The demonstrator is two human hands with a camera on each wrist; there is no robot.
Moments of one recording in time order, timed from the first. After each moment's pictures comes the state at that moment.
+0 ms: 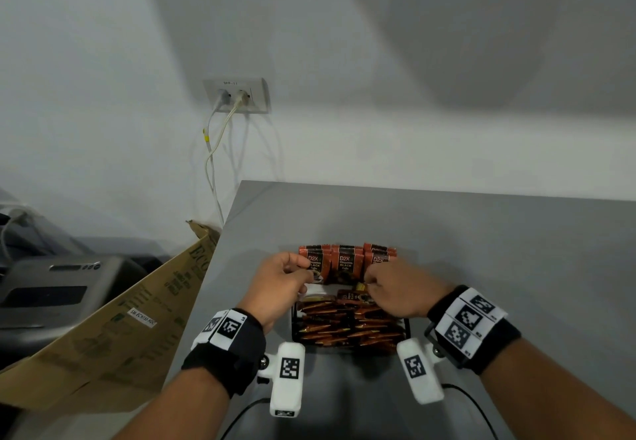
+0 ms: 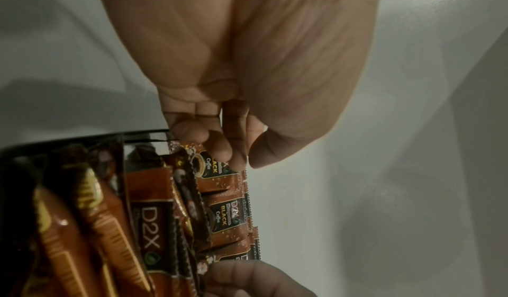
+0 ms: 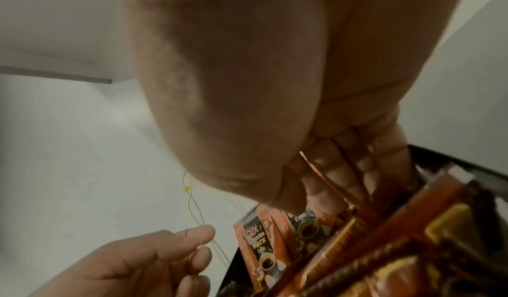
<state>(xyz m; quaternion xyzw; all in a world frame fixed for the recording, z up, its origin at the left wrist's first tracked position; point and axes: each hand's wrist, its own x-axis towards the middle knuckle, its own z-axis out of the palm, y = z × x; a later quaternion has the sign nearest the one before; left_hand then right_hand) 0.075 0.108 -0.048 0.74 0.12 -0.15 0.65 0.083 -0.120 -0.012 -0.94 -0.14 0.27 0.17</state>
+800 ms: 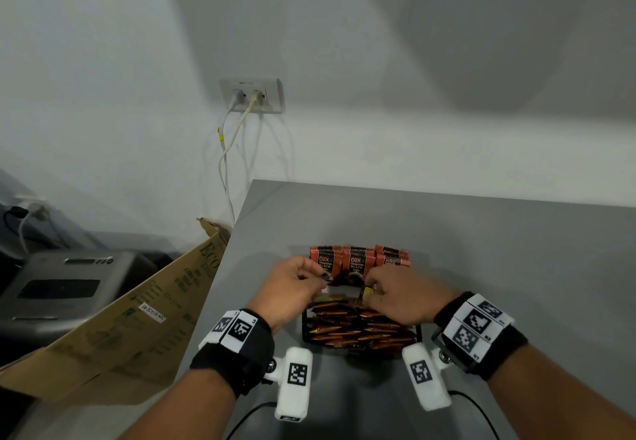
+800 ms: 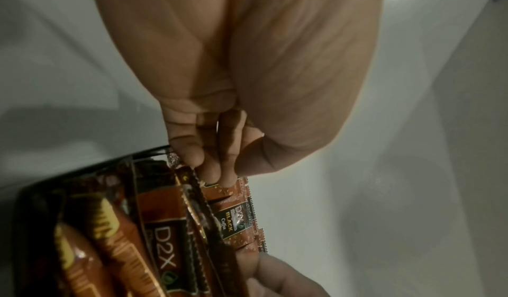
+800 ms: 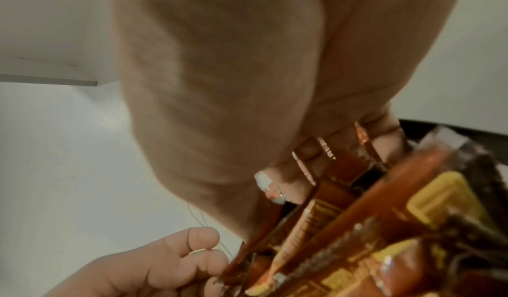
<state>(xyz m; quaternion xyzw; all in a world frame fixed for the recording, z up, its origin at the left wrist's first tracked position) 0.070 0.112 -0.039 0.79 0.09 -0.17 0.59 0.082 -0.110 -0.014 -0.92 -0.14 0.29 0.20</state>
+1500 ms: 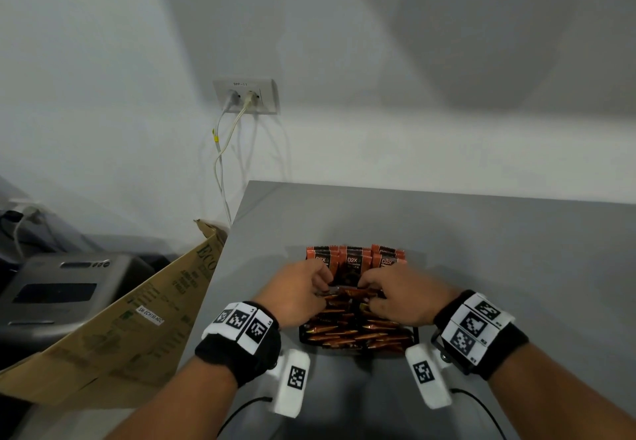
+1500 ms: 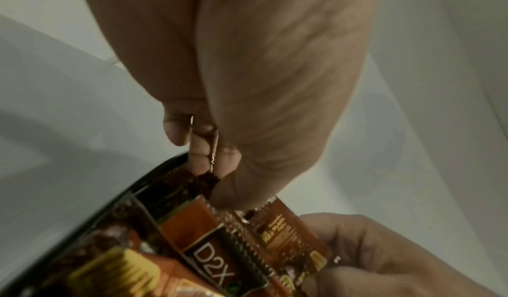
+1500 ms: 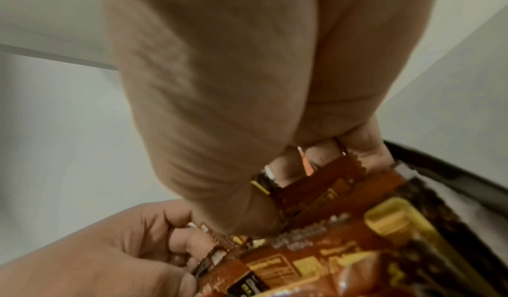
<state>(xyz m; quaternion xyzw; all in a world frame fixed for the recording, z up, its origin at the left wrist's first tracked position) 0.077 0.109 -0.033 0.90 -0.09 -0.22 0.36 0.080 -0.119 -0.017 -0.93 -0.21 0.24 0.19</state>
